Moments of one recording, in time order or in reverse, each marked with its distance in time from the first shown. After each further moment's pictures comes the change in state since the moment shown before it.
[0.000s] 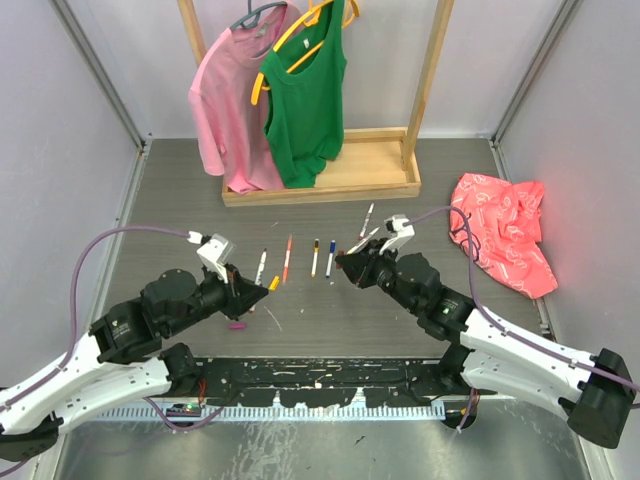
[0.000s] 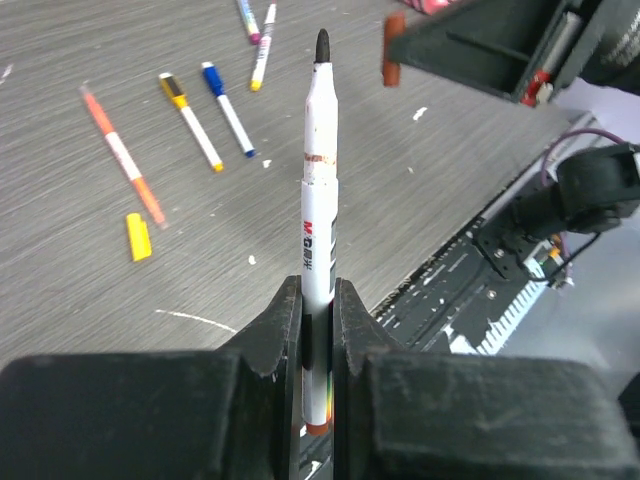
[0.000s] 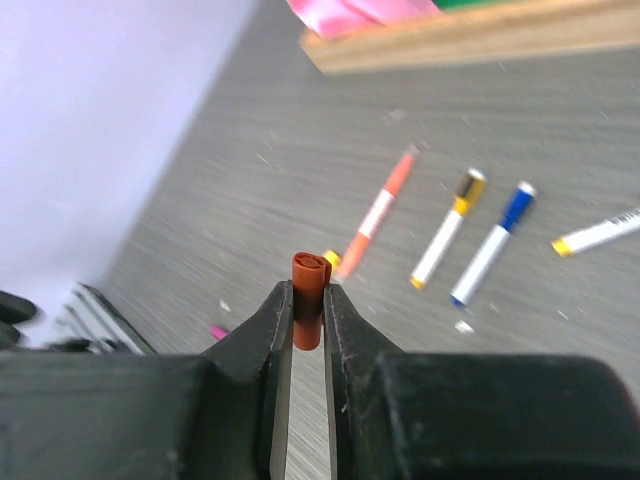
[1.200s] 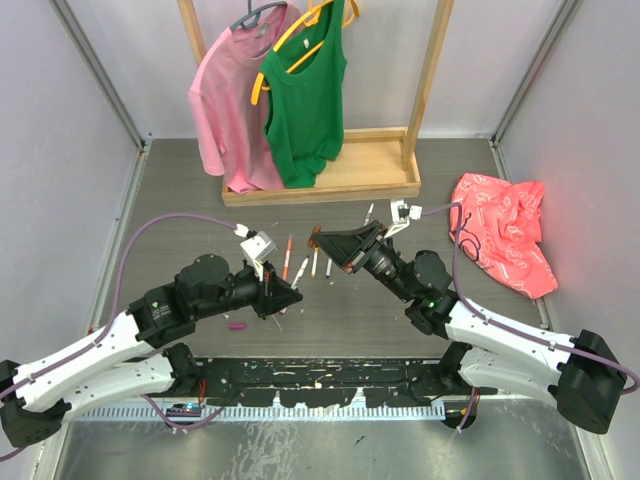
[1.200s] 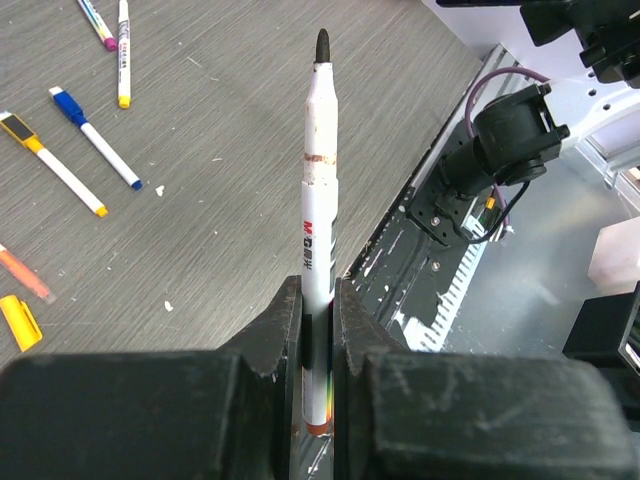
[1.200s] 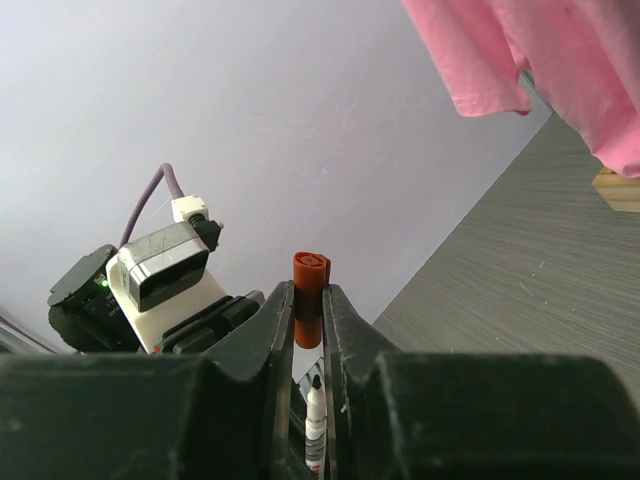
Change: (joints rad) left arm 0.000 0.197 -0.026 0.282 0.294 0.074; right arm 0.000 0.126 -0.015 0.732 -0.214 0.251
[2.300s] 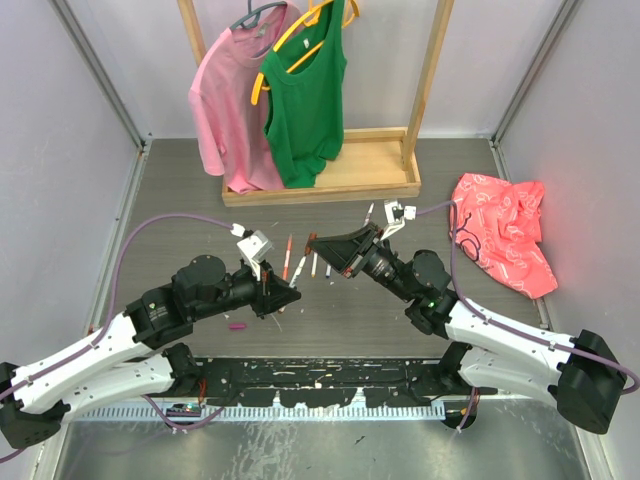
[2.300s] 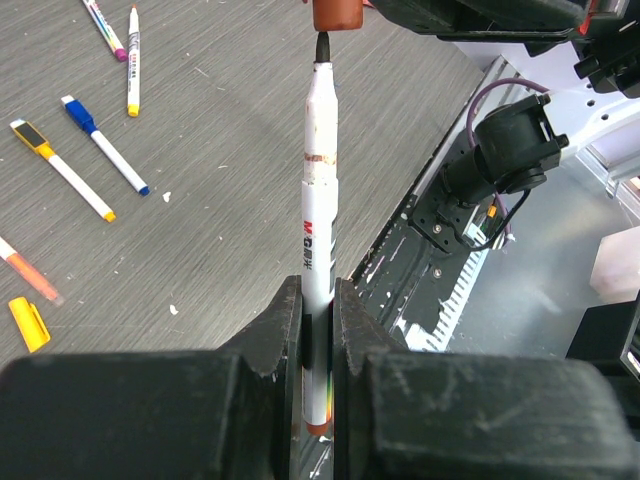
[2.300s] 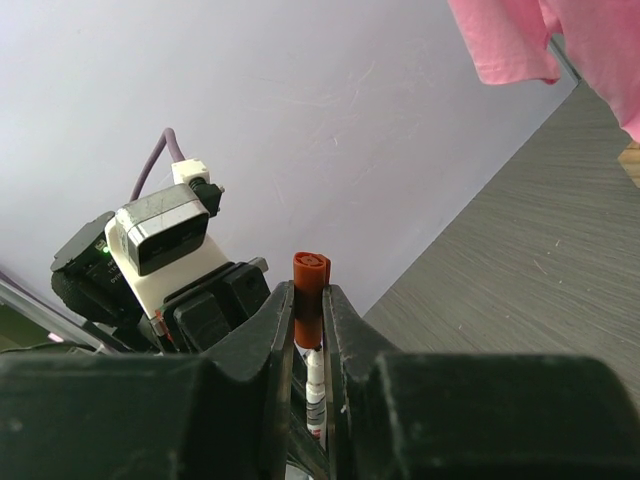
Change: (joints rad) left arm 0.000 -0.021 0.000 0.001 -0.019 0.000; right arm 0.000 0.000 0.002 -0.021 -0.077 0.000
